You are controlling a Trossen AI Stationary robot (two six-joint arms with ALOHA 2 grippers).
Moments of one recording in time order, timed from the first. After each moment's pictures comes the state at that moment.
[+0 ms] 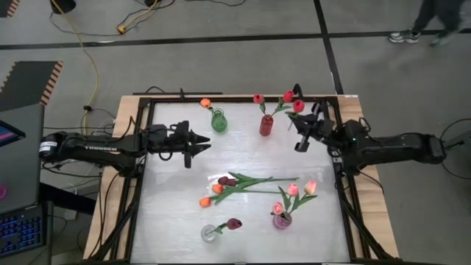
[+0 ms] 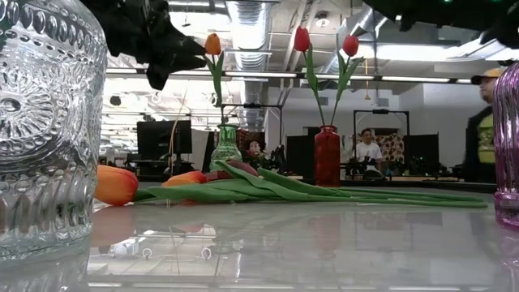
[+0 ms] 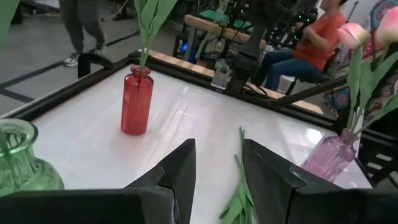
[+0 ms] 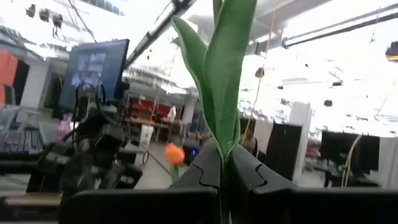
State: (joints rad) left arm 0.16 0.94 0.45 0.32 0.01 -0.28; right arm -0.14 0.76 0.36 0.84 0.21 -0.34
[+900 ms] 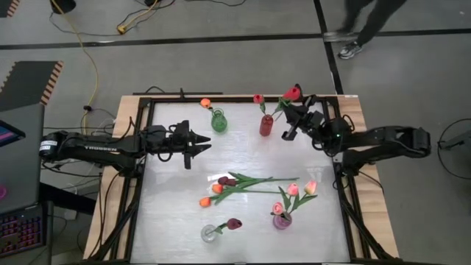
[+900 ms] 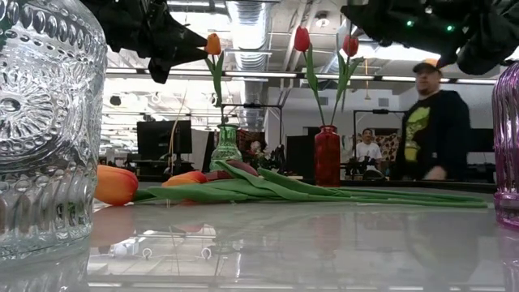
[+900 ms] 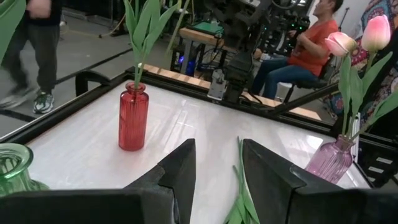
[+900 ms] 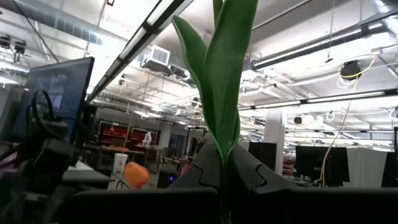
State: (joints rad) left arm 0.13 0.94 0.45 0.37 -0.02 -0.24; right arm -0.30 1.15 0.36 1.39 0.15 -0.29
